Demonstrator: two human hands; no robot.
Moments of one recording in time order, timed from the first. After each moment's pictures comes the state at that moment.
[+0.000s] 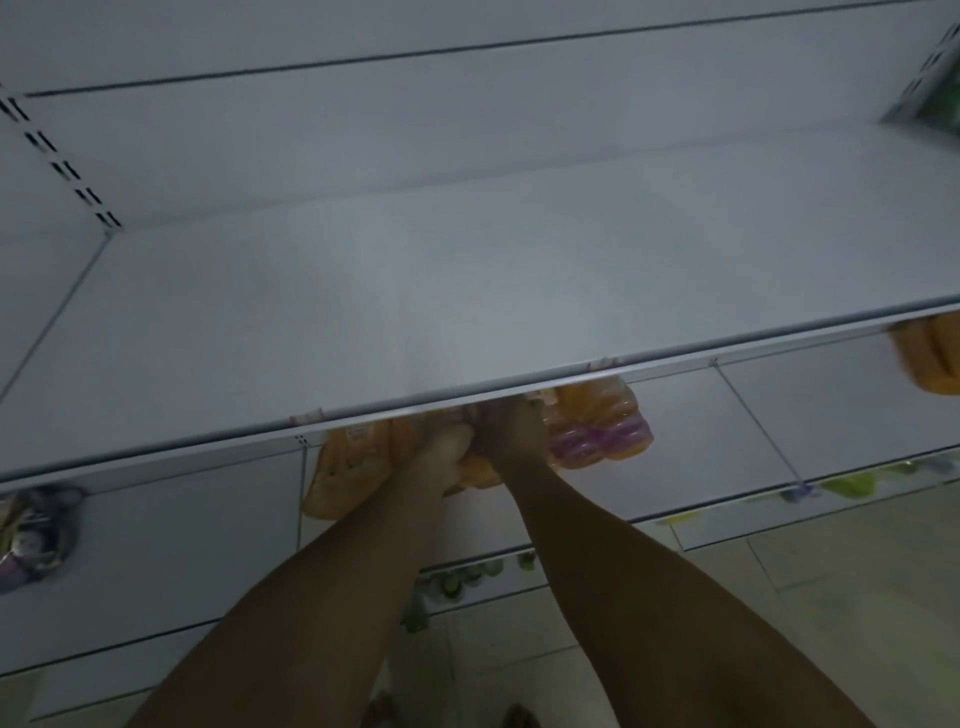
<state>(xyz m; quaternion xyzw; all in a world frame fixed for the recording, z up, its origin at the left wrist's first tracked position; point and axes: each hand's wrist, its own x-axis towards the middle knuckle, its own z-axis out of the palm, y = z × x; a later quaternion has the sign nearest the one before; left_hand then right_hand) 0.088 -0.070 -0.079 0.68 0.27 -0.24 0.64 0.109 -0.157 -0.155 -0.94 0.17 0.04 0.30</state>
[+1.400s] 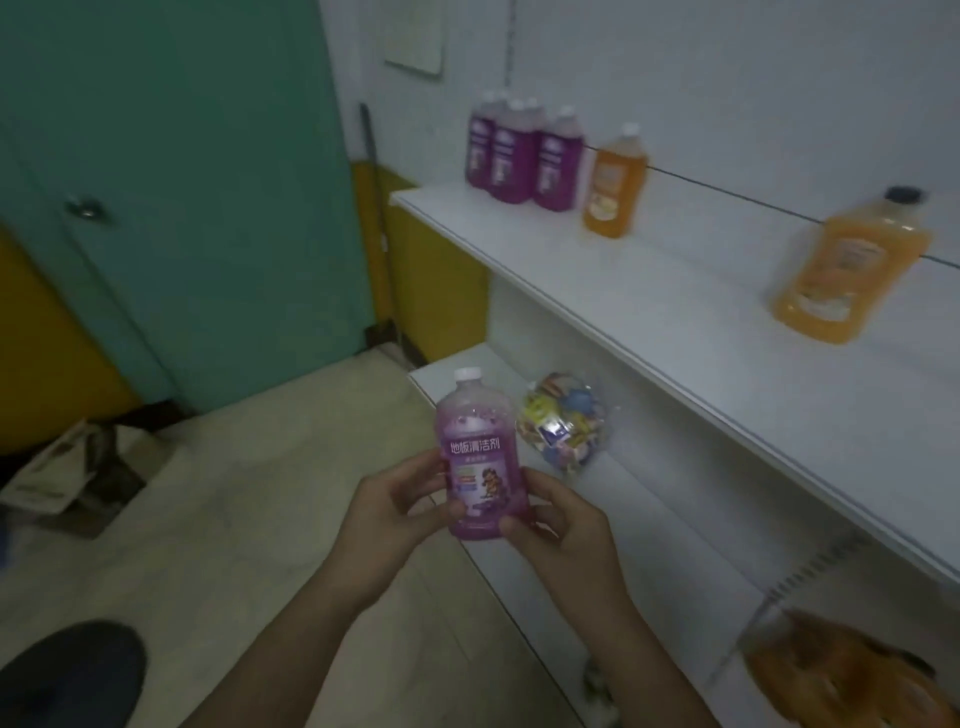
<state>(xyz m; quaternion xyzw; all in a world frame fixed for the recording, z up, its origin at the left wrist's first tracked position) -0.345 0.443 0.062 0.61 0.29 0.34 0.66 -0.183 0.324 0.054 -0.65 -0.36 0.33 0.59</state>
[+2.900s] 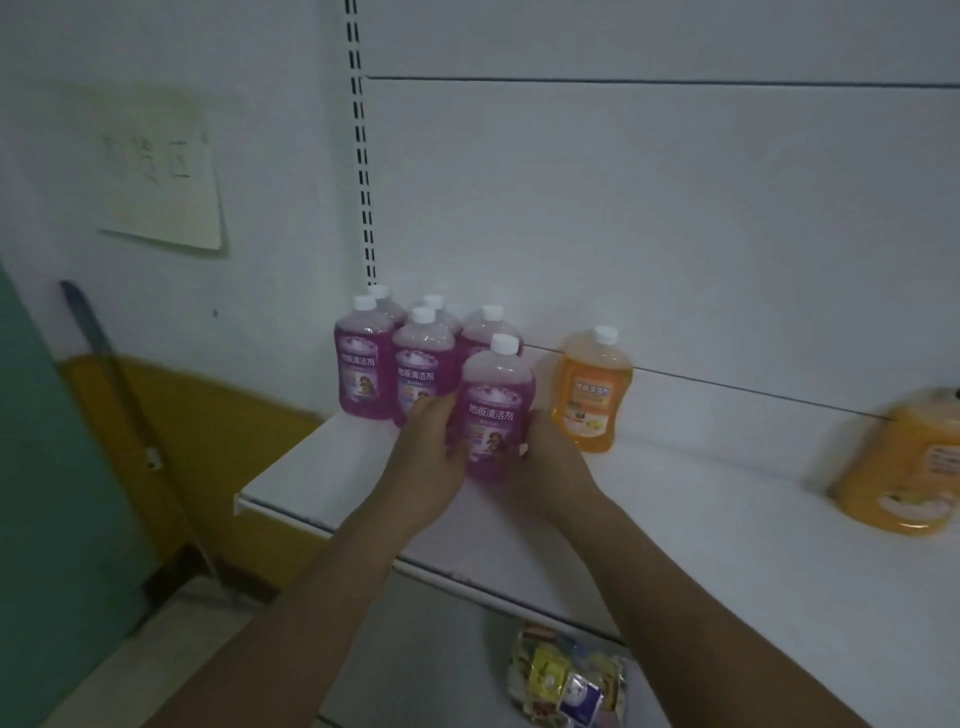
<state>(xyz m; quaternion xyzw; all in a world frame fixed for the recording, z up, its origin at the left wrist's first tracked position) -0.030 0.912 0.176 0.86 0.04 0.27 0.44 0.039 0.760 0.194 -0.89 -0.29 -0.02 0.34</state>
